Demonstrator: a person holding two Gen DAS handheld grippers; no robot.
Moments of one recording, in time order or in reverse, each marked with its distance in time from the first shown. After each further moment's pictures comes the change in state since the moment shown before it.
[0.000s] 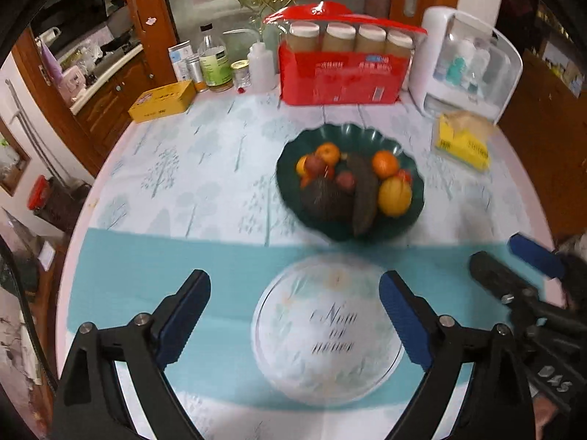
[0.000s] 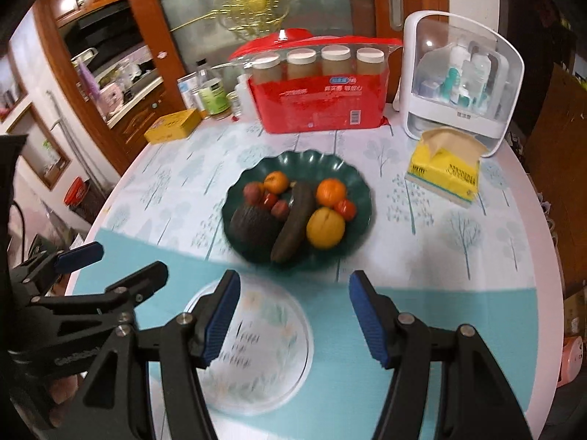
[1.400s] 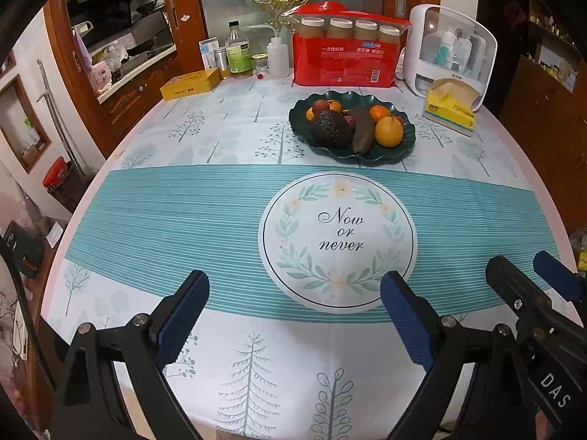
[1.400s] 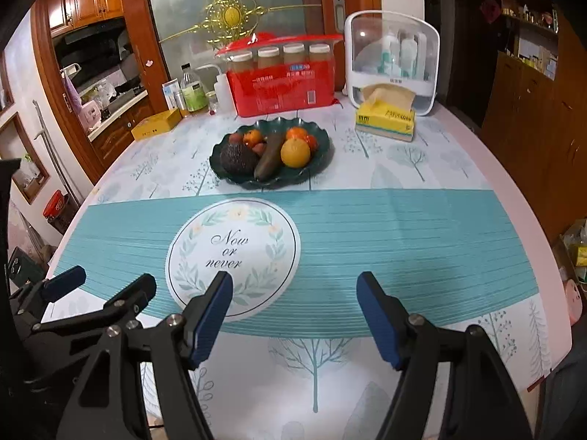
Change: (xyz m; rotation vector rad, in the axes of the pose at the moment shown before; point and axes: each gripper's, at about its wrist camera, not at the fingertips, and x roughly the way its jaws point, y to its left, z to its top) left arm -0.027 0.000 -0.158 -0.030 -0.117 0.022; right arm -0.046 0.023 -0.164 0.107 -0.119 -0.149
